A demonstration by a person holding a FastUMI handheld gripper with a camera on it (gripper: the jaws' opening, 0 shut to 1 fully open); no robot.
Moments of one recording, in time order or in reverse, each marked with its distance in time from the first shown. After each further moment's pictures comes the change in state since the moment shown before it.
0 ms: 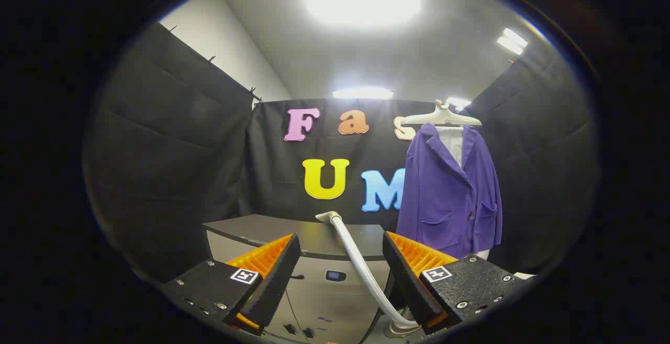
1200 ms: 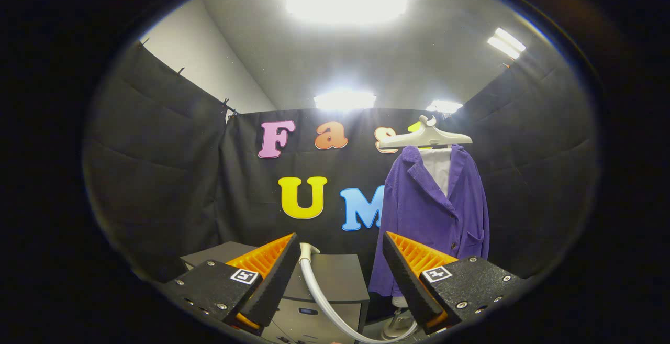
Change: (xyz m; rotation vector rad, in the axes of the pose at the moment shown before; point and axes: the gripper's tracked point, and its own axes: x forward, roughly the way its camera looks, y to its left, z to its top) arm 0.096 -0.060 0.107 0.048 -0.014 -0.083
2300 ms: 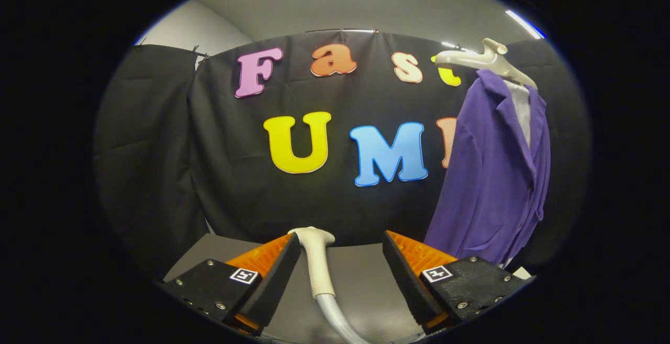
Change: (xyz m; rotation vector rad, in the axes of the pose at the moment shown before) arm 0.247 0.073 -0.119 0.062 0.466 -0.019
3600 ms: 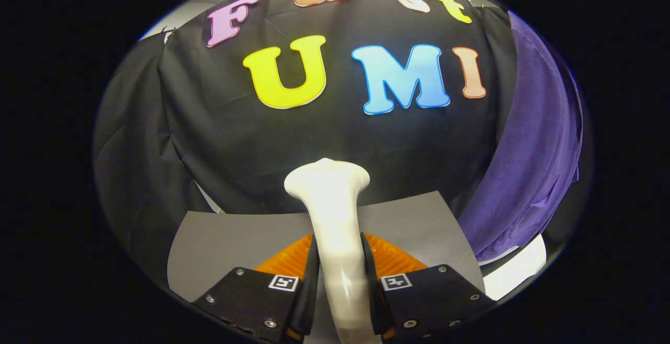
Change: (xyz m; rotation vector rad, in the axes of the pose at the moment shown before) arm 0.069 0.017 -0.074 0.059 0.280 -0.013
